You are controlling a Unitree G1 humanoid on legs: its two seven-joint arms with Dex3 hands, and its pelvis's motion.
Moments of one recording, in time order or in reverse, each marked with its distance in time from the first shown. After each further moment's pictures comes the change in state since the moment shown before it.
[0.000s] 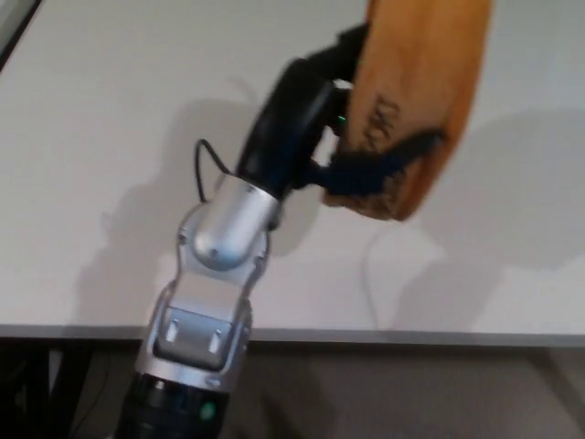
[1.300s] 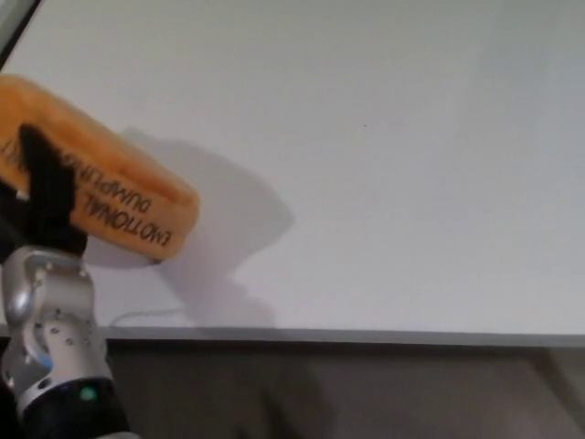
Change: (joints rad) left_arm -0.027 -0.022 0.846 0.277 -0.621 0.186 0.388; right_arm 0.000 0.000 0.001 -0.002 -0.002 0.000 0.004
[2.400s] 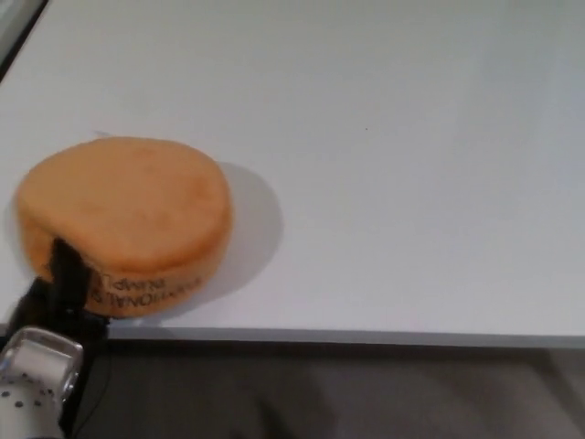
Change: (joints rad) left_arm 0.196 0.177 -0.205 0.084 -0.245 0.356 0.152; right_arm 0.017 -0.017 0.009 -0.028 -0.020 0.000 0.004
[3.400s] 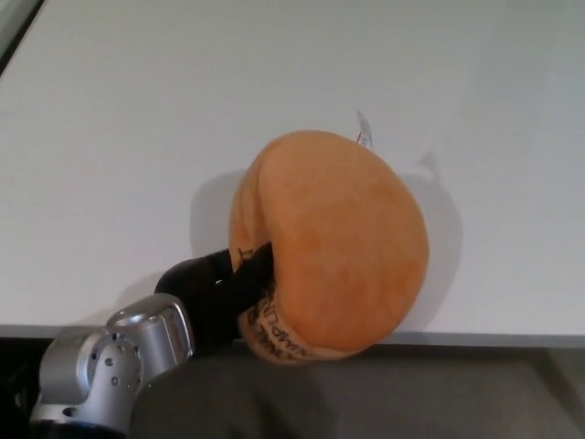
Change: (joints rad) left_arm 0.006 0.067 -0.543 -0.245 0.075 0.329 -0.153; right_arm -0.023 -0.022 0.012 -0.011 -0.031 0.010 -0.015
